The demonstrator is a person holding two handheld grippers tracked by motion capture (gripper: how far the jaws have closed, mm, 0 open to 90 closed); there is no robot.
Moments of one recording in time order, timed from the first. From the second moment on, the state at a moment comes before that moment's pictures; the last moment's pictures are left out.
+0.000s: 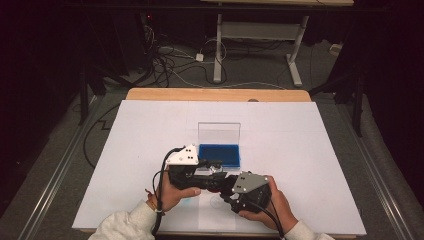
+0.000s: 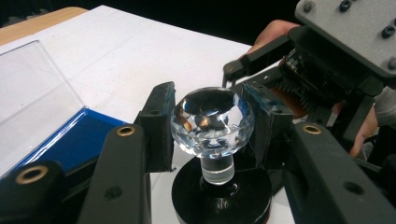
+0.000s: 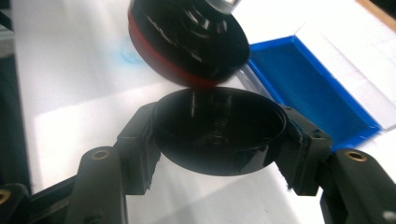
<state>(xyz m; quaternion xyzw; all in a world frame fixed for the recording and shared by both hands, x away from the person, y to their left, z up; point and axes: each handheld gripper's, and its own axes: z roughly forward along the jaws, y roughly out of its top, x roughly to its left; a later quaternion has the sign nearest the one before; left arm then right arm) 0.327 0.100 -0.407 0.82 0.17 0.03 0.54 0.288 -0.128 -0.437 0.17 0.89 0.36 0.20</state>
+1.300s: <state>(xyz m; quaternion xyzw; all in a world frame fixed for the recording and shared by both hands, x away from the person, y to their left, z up) 0.340 0.146 -0.397 0.83 0.20 0.13 0.50 0.283 -0.225 -0.412 0.26 0.83 0.42 0.27</state>
